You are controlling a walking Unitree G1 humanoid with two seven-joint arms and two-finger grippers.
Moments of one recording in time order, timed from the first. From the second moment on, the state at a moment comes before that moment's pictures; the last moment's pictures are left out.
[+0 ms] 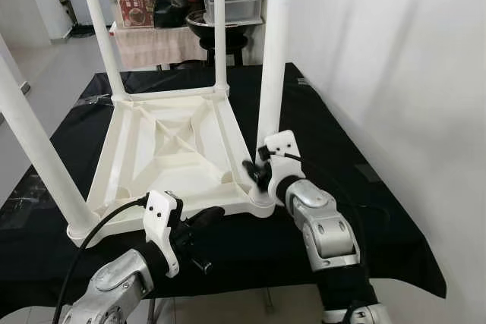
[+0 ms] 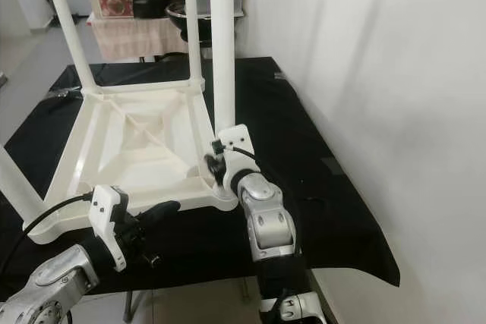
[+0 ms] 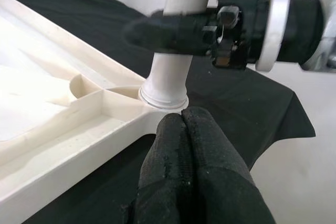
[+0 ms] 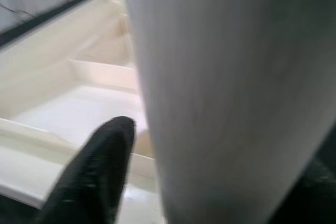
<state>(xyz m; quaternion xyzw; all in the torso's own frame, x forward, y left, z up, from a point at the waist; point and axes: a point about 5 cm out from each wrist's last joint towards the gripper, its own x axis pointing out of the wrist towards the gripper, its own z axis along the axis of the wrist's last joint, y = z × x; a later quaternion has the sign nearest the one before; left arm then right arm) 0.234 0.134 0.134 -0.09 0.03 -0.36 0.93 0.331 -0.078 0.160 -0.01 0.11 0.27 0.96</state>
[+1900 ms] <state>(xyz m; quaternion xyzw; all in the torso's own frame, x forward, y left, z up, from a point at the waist) 0.231 0.131 0.140 -0.10 0.01 -0.36 0.93 0.342 -0.055 0.166 -0.07 0.08 0.27 0.96</state>
